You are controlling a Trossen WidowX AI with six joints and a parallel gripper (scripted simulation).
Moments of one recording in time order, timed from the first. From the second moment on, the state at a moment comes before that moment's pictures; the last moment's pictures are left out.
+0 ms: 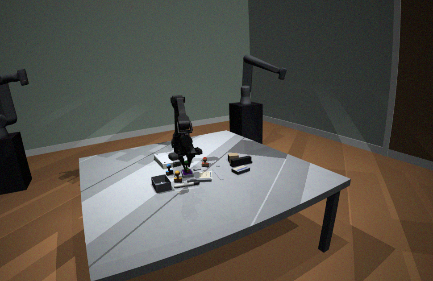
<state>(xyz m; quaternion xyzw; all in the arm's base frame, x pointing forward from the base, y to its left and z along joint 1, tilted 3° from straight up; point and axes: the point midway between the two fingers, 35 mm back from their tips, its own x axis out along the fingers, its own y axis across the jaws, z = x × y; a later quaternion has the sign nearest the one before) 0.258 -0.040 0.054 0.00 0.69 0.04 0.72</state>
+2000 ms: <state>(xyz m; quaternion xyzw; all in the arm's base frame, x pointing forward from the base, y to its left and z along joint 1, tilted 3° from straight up) 0.292 0.004 0.114 0.14 0.68 -0.10 0.71</state>
